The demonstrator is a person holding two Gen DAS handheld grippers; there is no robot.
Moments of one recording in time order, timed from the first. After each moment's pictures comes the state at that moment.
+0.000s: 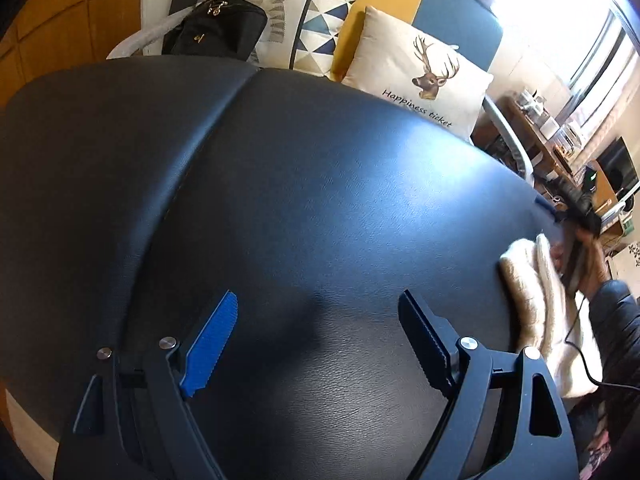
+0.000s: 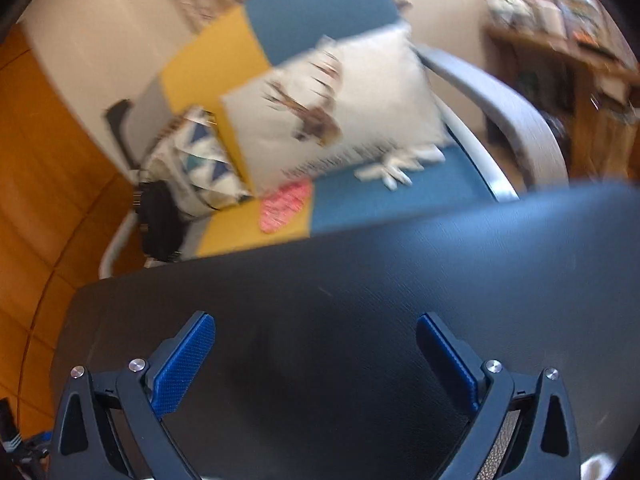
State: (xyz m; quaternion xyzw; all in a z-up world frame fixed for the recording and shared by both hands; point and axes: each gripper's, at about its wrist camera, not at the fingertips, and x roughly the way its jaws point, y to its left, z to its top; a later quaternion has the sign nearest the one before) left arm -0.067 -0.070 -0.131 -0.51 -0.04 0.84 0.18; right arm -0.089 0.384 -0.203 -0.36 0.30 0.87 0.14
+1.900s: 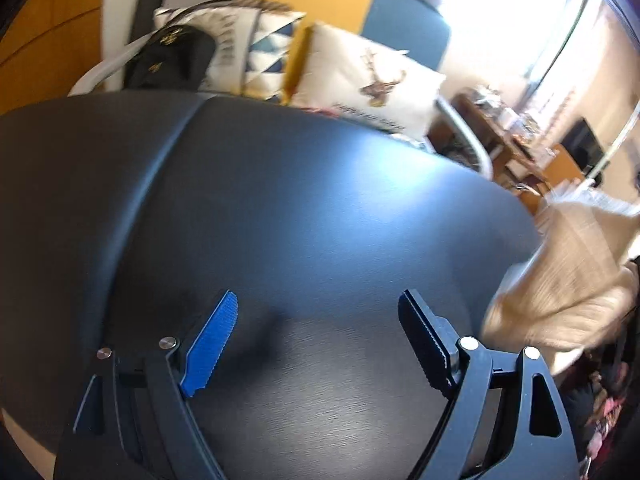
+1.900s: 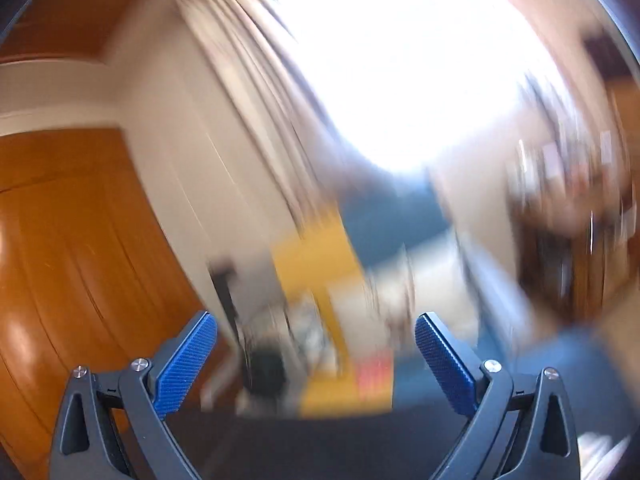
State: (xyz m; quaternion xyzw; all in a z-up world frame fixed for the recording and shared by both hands) left arm -0.050 -0.053 -0.098 -0.47 -0.04 0.84 0.27; right arm 0.159 0.297 0.131 0.04 0.21 0.97 0.10
